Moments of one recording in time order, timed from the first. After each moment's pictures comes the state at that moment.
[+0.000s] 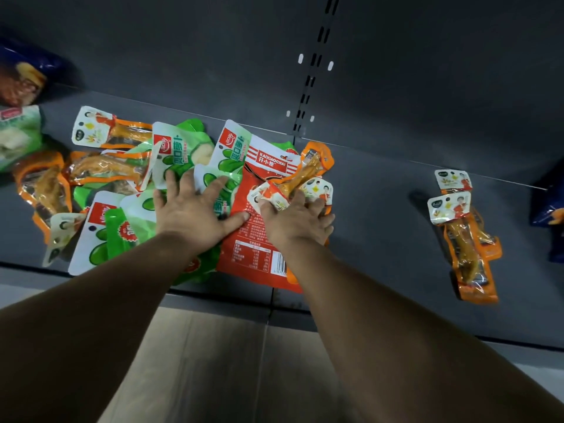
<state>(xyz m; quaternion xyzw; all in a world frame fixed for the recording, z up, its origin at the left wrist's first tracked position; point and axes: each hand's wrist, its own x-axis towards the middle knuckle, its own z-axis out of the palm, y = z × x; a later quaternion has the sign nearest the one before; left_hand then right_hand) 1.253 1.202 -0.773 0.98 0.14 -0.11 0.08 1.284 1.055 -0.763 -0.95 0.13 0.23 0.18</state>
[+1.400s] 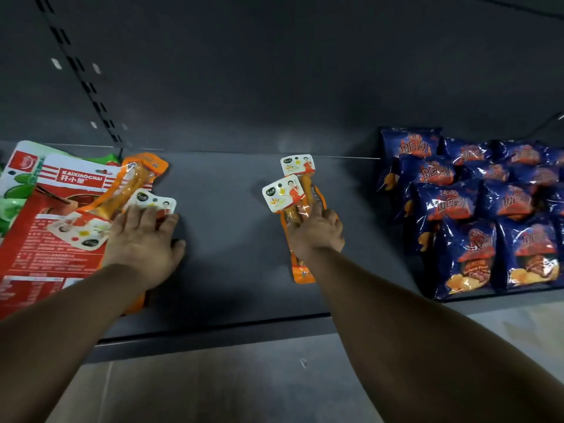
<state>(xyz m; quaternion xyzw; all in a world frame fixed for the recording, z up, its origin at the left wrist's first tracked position) 1.282 0.995 -0.778 0.99 0.01 -0.14 -0.08 1.301 0.752 -0.763 -0.95 0.23 0.12 0.18</state>
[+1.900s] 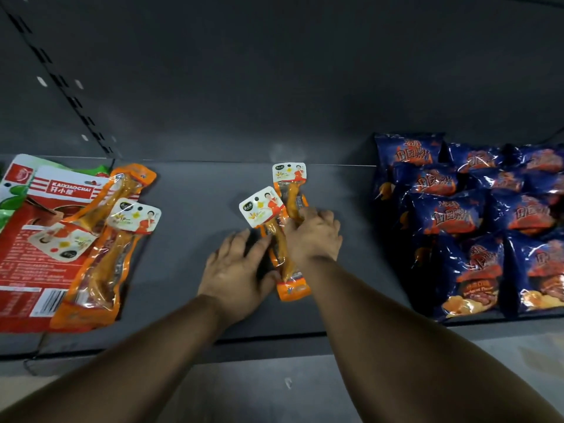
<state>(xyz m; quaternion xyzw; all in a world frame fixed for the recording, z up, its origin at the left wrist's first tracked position) 1.256 0.853 -0.770 0.98 -0.08 -0.13 0.15 1.313 0.721 -0.757 -0.96 0.16 0.07 0.22</state>
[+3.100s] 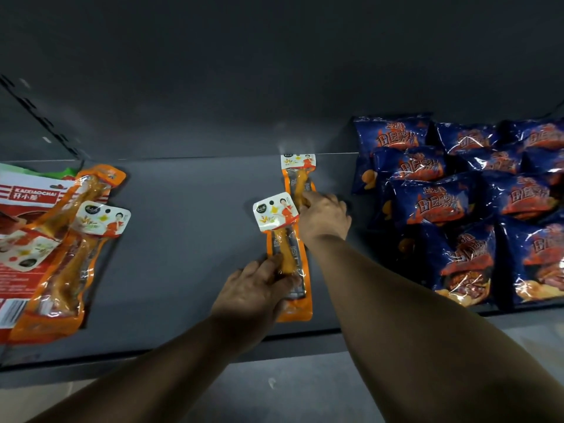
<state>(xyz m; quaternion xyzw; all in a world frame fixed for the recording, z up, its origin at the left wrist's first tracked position) 1.239 0.801 -0.791 0.96 -0.26 -0.09 0.07 1.345 0.659 -0.775 -0.96 0.16 0.05 0.23</state>
